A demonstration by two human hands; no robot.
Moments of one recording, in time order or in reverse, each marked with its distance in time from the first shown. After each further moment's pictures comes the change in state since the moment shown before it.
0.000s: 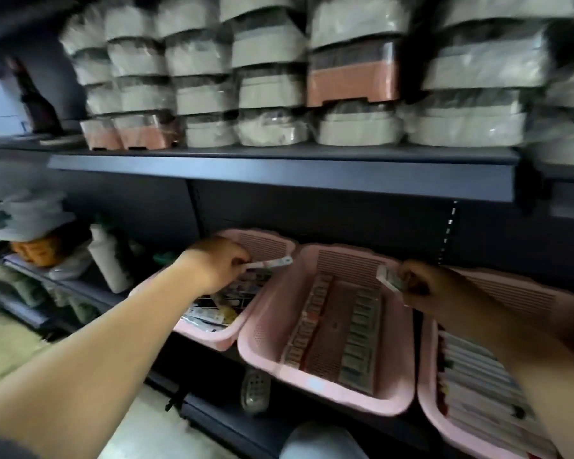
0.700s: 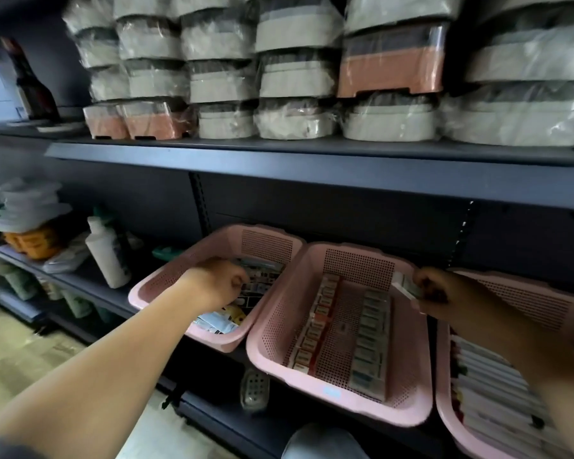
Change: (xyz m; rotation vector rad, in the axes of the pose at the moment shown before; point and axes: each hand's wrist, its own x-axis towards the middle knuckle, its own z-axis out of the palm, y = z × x) left_hand 0.007 -0.040 0.059 -0.099 -0.103 -0.086; right_hand 0.006 -0.004 0.008 -0.024 -0.040 0.063
